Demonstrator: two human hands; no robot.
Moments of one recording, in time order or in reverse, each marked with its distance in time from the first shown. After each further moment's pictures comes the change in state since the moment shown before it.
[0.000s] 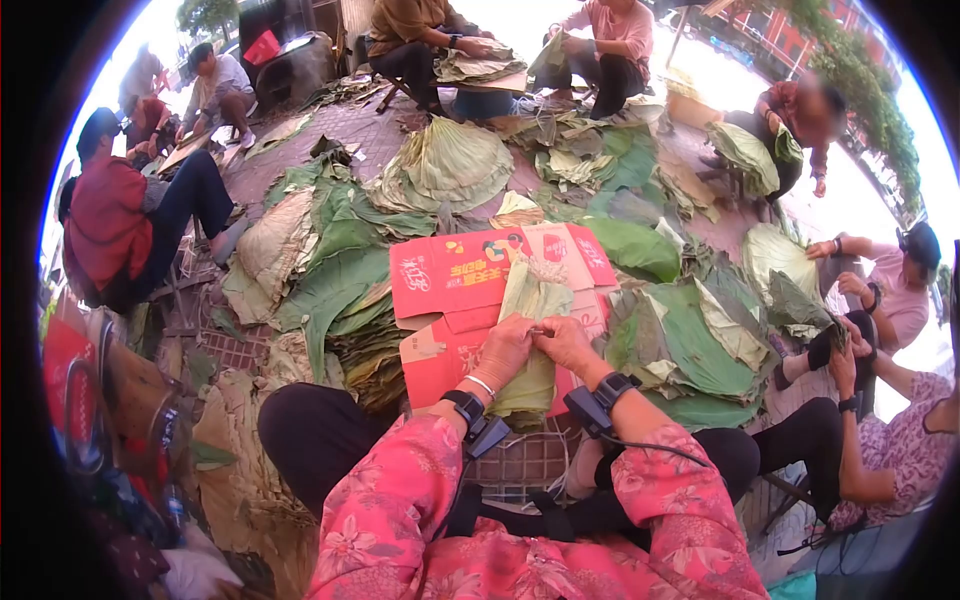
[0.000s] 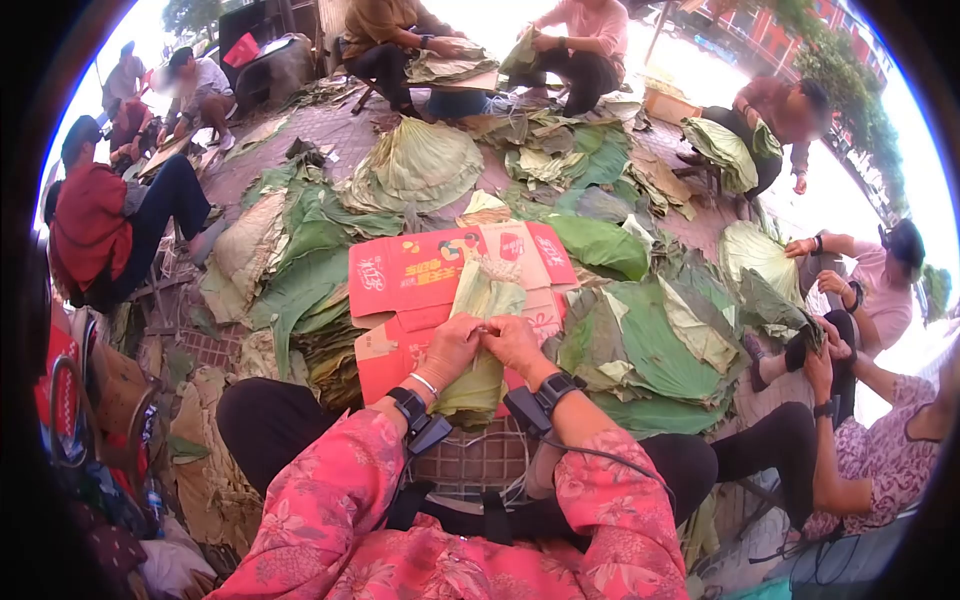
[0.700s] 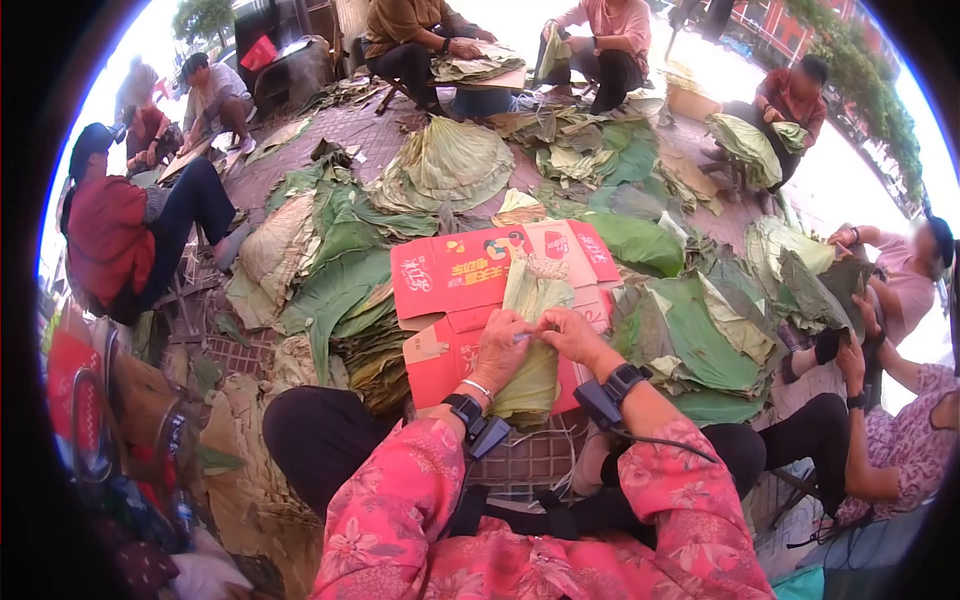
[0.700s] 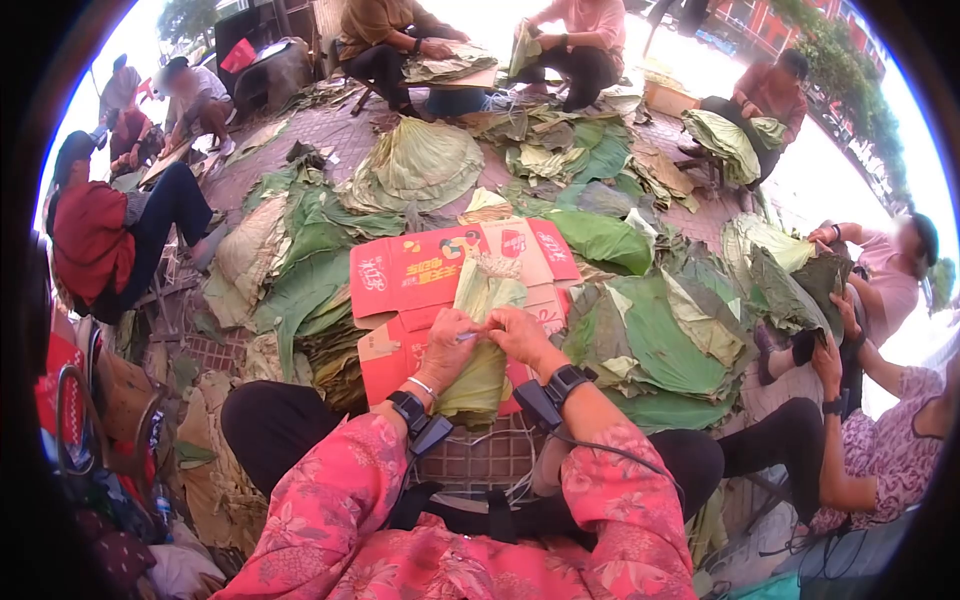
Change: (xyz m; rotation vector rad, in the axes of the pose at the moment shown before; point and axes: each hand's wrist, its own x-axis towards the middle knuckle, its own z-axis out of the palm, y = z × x) left_hand -0.004 0.001 -0.009 0.010 0.022 -0.032; right_hand 0.009 0.011 -0.011 0.088 -0.150 -0.132
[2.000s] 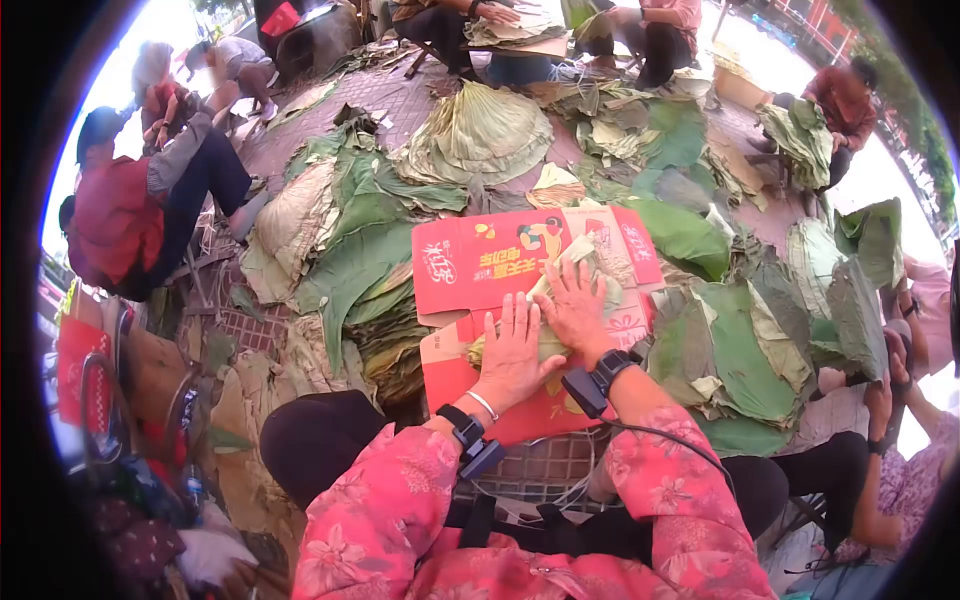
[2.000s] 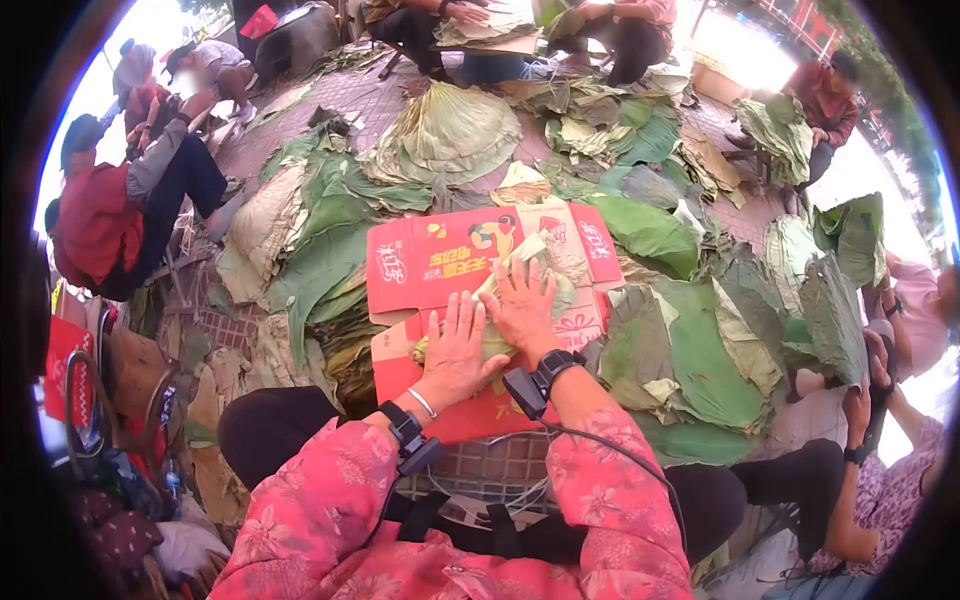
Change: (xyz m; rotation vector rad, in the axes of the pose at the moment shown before) left_hand -0.007 0.002 -0.025 0.701 -0.347 -0.044; right_hand 0.064 0.009 0.051 -0.690 0.223 0.037
